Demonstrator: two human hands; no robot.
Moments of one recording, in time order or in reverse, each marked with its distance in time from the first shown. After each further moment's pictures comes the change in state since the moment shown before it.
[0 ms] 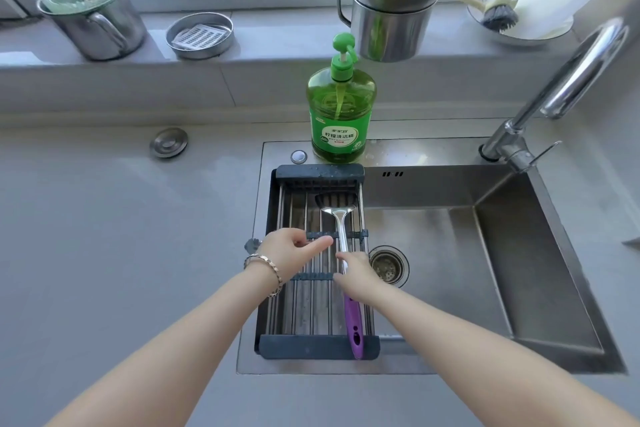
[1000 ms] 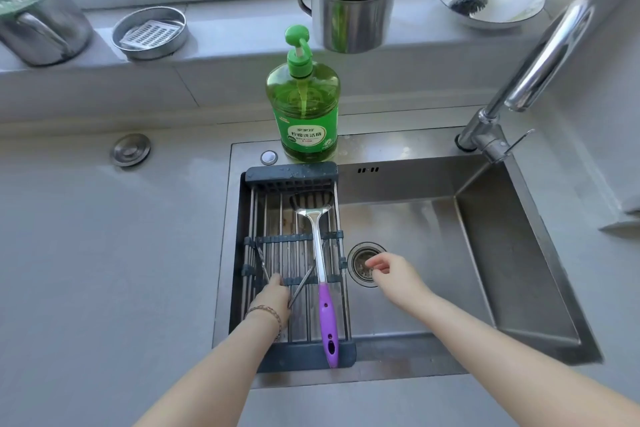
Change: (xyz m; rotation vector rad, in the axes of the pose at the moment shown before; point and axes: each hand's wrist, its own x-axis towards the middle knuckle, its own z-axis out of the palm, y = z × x) left_hand 0.030 -0.067 0.095 0.686 -0.342 -0.094; right_hand -0.014 0.071 -0.062 0.144 0.202 0.022
